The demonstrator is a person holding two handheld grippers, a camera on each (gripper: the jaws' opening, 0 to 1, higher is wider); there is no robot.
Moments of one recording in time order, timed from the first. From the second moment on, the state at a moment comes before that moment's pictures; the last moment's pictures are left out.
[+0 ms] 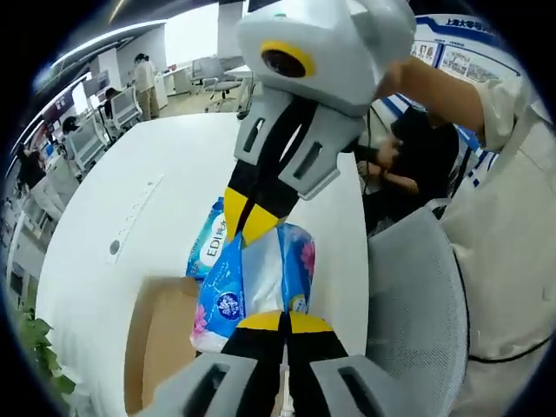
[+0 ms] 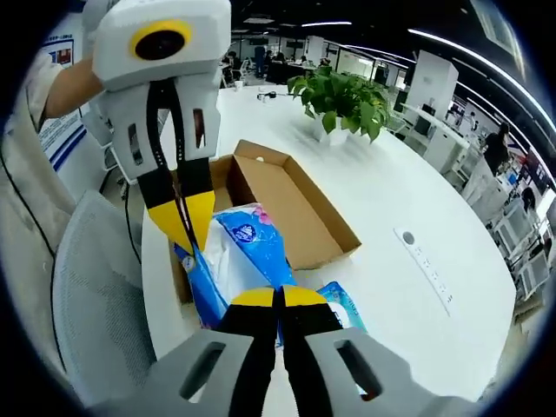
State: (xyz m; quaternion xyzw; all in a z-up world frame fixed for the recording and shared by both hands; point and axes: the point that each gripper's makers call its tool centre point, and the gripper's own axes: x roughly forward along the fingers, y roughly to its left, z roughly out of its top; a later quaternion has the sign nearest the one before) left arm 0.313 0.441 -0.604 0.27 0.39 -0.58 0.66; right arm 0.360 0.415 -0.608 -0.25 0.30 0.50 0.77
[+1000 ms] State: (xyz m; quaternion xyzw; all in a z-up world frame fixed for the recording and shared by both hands) left arm 0.345 0.349 -0.625 0.26 0.38 -0.60 0.65; right arm 0.393 0.319 -0.625 -0.27 0.32 0.47 0.78
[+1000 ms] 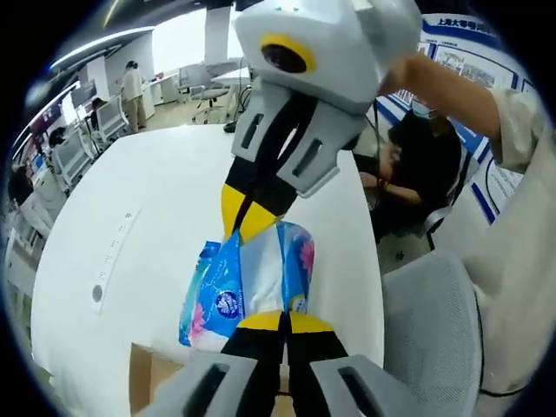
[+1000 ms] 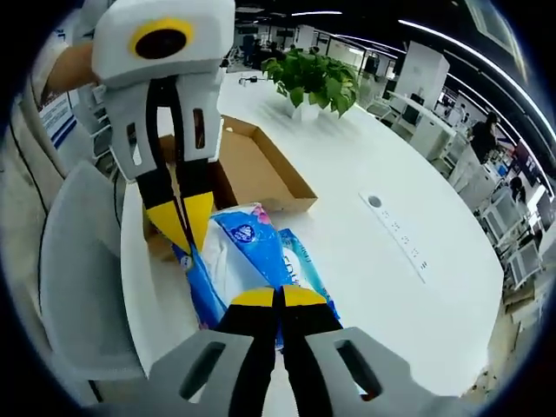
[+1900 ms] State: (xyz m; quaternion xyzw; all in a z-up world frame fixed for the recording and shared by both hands) left arm 0.374 0.249 -0.658 0.25 0.37 -0.64 0.62; right arm 0.426 0.219 -0.657 -0.28 0.35 0.44 0.78
